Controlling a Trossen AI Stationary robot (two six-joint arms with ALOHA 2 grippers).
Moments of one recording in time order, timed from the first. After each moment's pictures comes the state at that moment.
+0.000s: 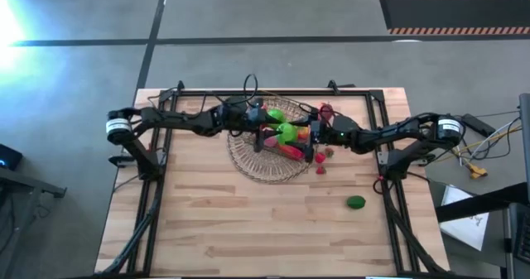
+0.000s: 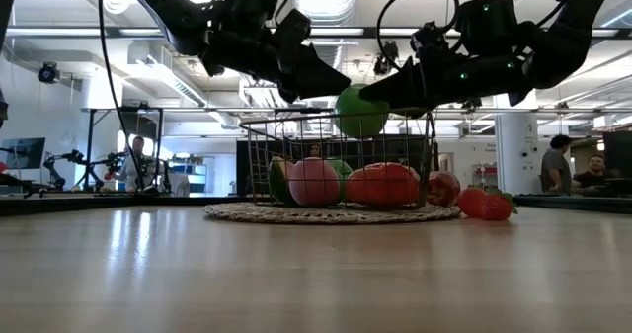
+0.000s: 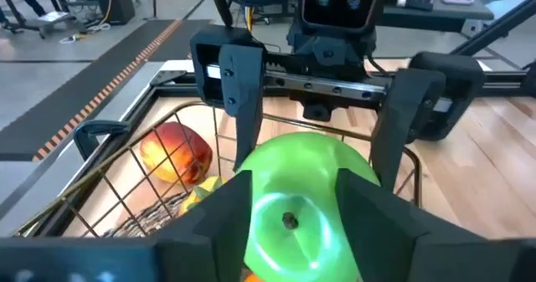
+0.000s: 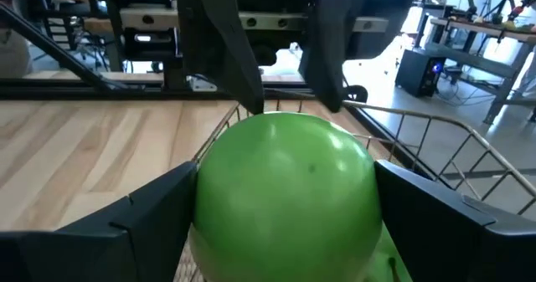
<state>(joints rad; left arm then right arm) 0.33 1.63 0.95 0.42 0.26 0.12 -0.30 1.48 0.44 0.97 -0.16 -0.10</state>
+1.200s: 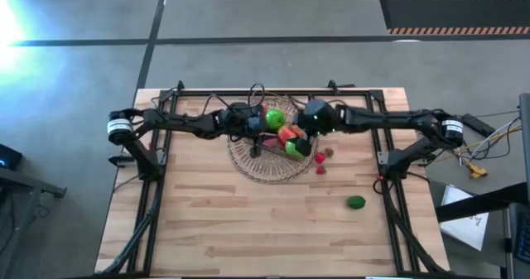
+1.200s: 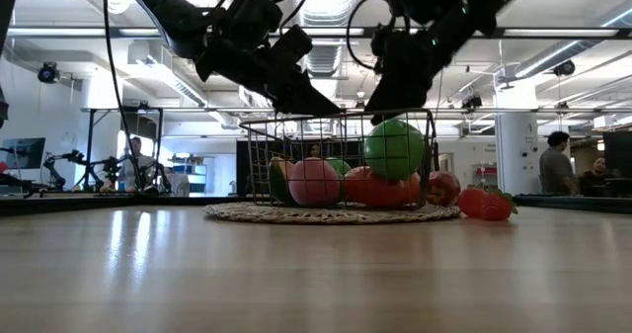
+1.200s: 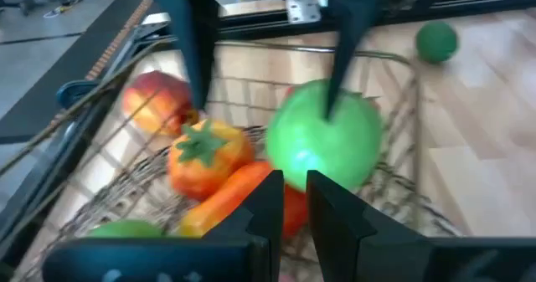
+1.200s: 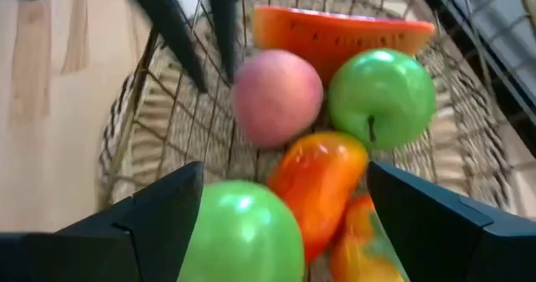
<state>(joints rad) 0.30 1.64 0.93 0.30 0.23 0.25 -0.30 1.45 0.98 -0.28 -0.08 -0.01</state>
